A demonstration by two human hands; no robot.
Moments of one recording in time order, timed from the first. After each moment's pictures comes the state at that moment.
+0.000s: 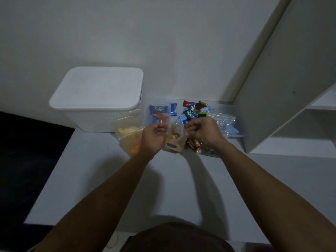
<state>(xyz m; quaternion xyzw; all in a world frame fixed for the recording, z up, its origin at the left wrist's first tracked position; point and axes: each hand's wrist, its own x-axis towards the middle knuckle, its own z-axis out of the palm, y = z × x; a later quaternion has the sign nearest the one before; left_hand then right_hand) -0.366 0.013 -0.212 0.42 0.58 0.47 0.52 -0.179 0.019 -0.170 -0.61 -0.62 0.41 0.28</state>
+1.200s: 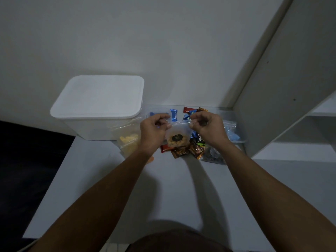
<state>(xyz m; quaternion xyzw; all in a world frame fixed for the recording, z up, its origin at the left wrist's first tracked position) -0.376 0.030 -0.169 0.55 0.59 0.47 0.36 -0.187 0.035 -0.153 -0.60 -0.63 0.32 0.39</state>
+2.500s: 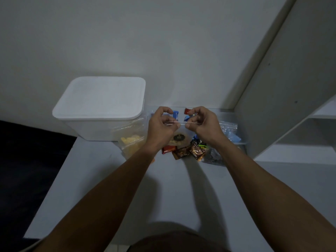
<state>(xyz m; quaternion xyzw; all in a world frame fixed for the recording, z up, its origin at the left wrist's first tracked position) -0.358 0.024 -0.141 0.54 0.57 0.46 0.41 -0.199 0.040 -0.145 -0.57 -0.60 0.39 0.40</state>
